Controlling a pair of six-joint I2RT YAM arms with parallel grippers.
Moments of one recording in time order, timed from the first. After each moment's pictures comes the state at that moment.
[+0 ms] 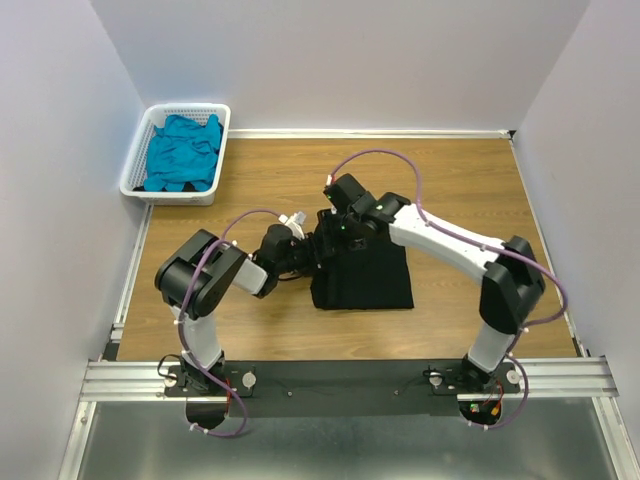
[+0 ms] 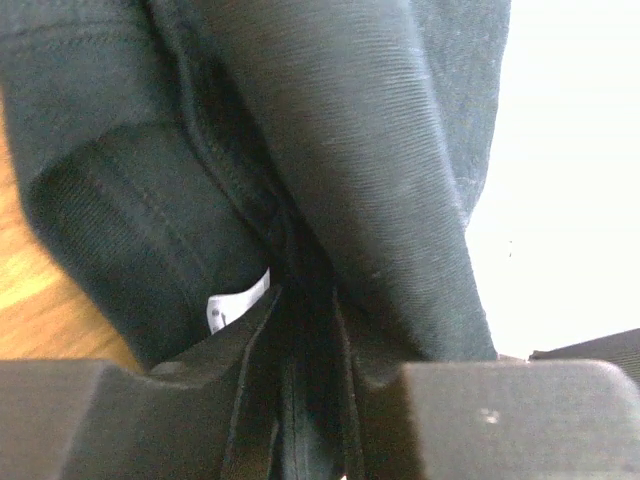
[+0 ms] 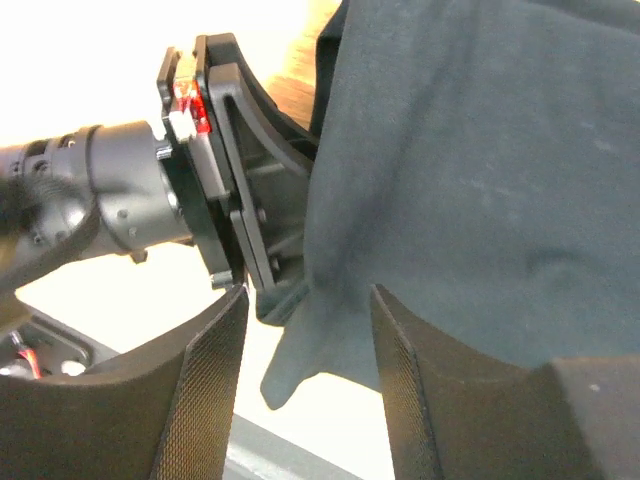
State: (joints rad) left arm -0.55 1.86 0.56 0.85 0.46 -0.97; right arm 0.83 1.80 1.47 -0.70 -0.01 0.51
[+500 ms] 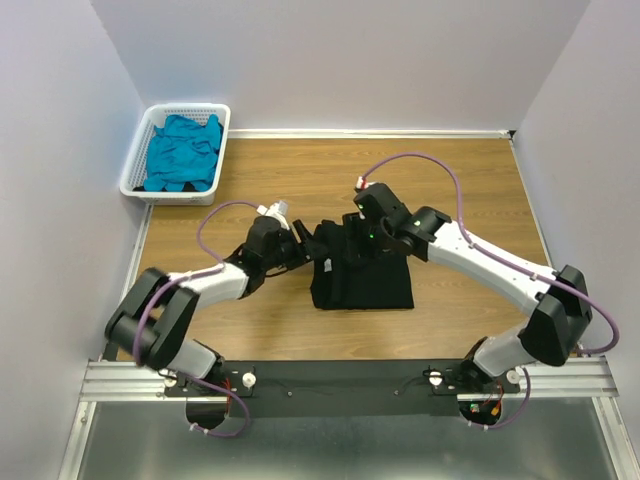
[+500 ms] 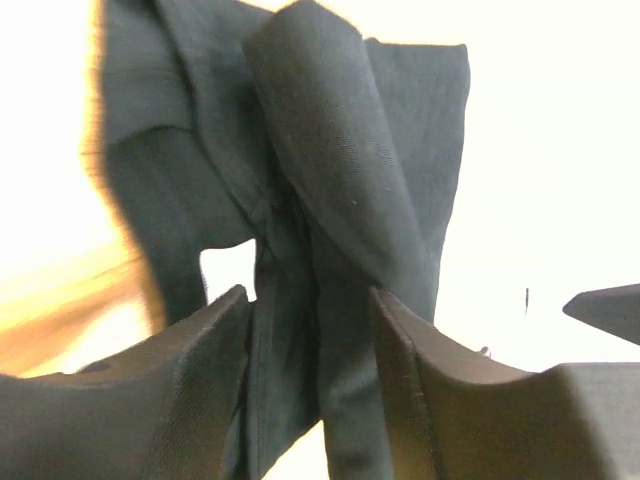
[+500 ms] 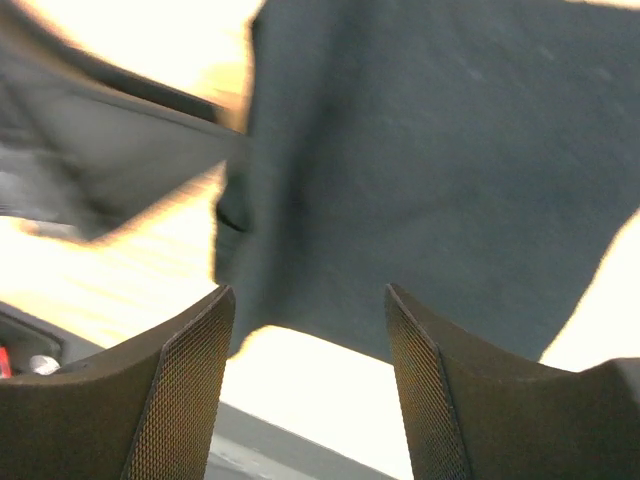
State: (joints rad) left arm -0.53 1.51 0.56 0.47 0.29 -0.93; right arm 0.81 1.51 1.28 -0.69 0.11 0.52
